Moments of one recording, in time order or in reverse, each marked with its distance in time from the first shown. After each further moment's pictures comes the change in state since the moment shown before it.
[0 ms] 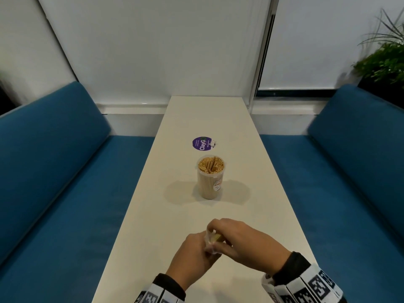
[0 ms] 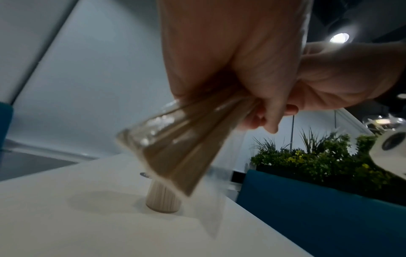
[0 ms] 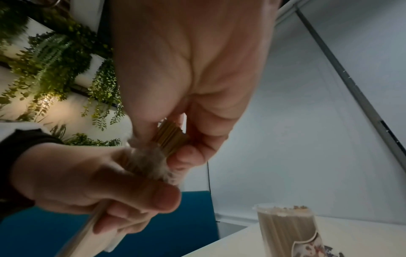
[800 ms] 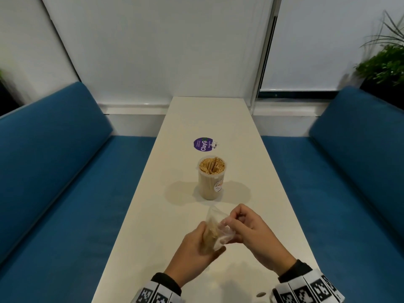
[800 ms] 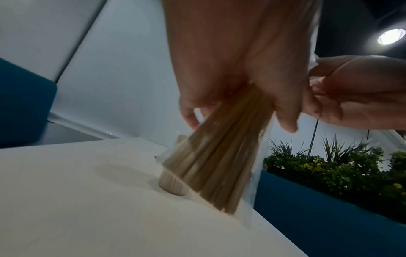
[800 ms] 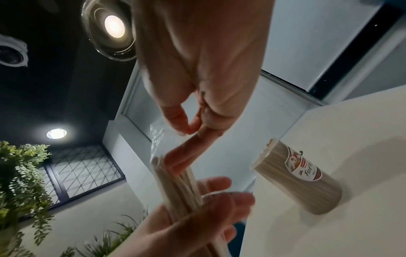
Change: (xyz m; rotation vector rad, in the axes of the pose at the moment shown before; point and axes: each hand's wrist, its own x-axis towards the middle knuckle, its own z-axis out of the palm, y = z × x) left_hand 0.002 -0.009 0.001 -0.312 0.031 -0.019; right_hand -0.002 0.007 0.002 1.155 0.378 0.329
